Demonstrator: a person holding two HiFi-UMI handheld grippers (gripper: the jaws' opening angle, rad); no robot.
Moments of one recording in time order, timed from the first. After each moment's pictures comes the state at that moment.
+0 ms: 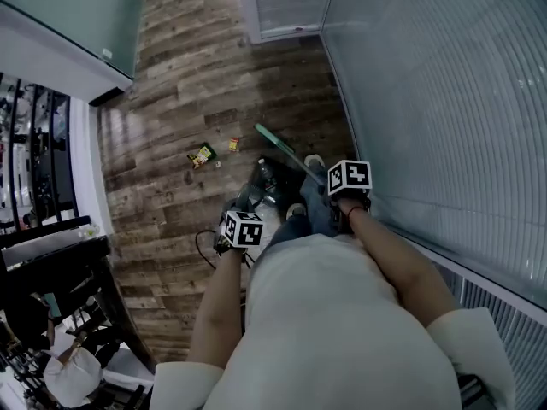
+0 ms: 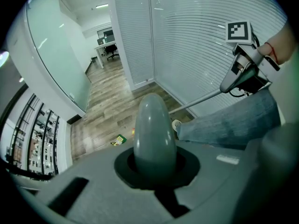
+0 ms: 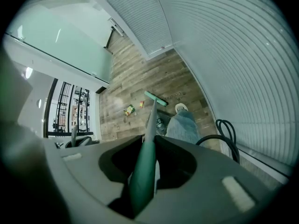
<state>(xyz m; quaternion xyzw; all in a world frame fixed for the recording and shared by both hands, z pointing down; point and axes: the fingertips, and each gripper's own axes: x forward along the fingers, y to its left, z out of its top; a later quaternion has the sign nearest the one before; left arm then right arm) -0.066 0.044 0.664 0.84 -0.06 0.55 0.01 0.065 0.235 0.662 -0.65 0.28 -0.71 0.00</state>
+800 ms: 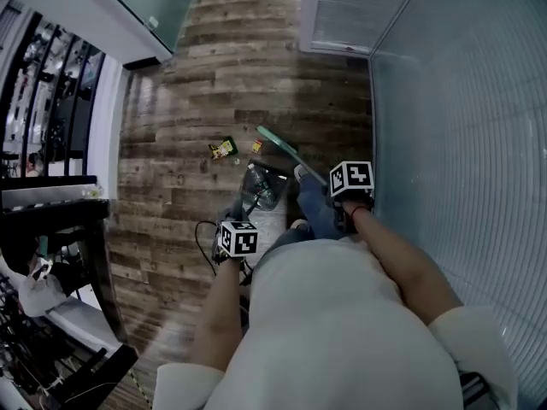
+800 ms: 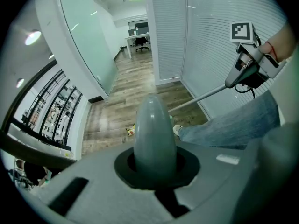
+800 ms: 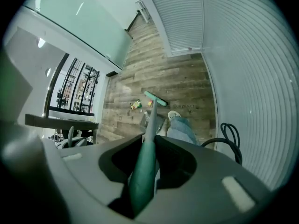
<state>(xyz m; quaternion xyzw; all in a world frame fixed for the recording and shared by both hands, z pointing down) -0.094 -0.018 0.658 0.80 -0.22 0.55 0.08 0.123 0.141 0.662 -0.60 0.38 -0.70 -0.11</state>
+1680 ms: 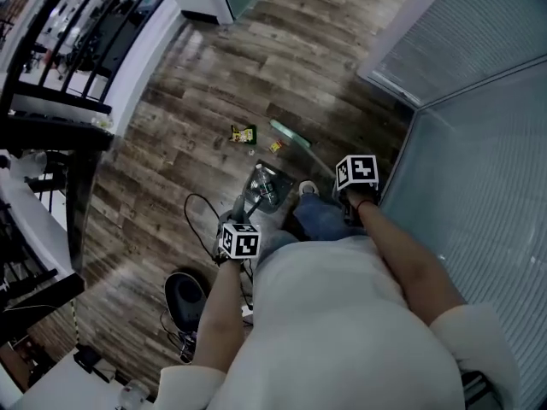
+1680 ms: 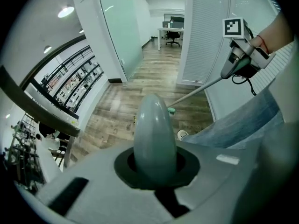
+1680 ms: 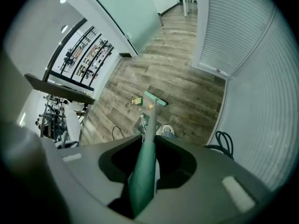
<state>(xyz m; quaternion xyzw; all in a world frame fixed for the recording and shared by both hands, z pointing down) -0.084 -0.030 0.657 0.74 -0.35 0.54 0.20 0.213 0.013 0.656 -0.53 0.47 -0.64 -0.29</state>
